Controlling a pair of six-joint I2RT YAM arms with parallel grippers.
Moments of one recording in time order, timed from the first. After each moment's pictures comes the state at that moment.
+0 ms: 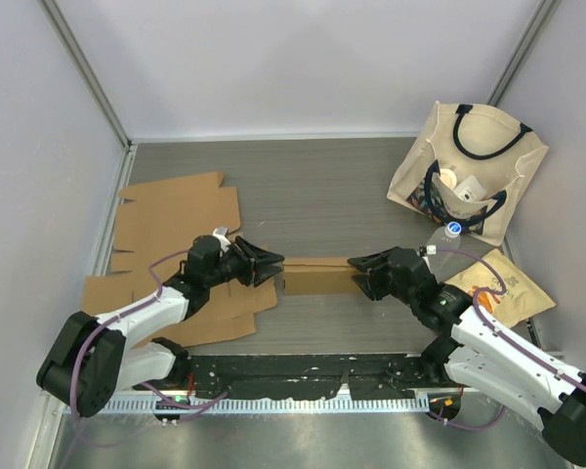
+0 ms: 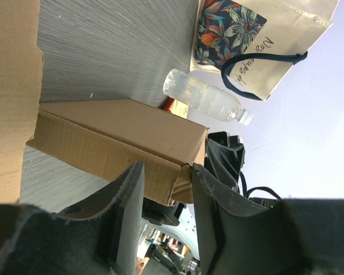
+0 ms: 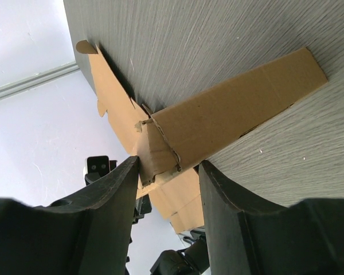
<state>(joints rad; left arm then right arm) -0.49 1.16 0.38 0.34 0.43 -1.56 0.67 0.77 0.46 -0.35 0.16 1.70</state>
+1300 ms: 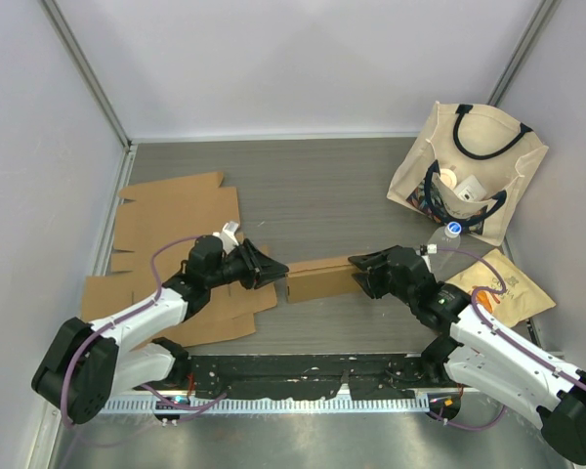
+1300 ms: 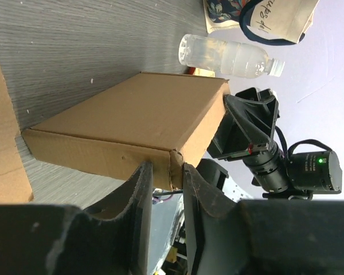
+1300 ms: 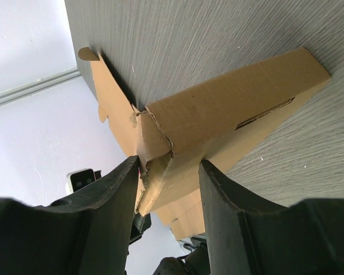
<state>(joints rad) -0.53 1.11 0.39 0.31 0.49 -1.31 0.67 0.79 0.46 -0.33 0.18 1.70</state>
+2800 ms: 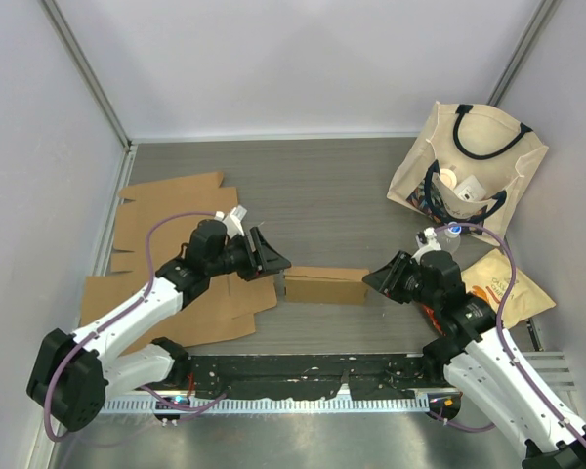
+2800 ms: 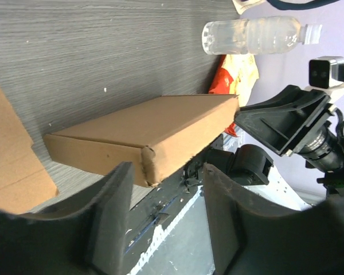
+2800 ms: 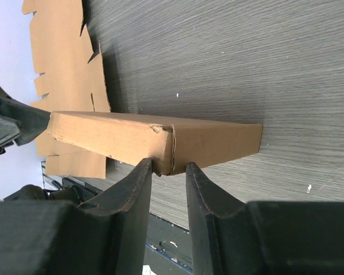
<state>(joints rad) -0.56 1.07 0.59 -0.04 0.44 -0.97 0.44 0.55 0.46 -0.50 -0.17 0.86</state>
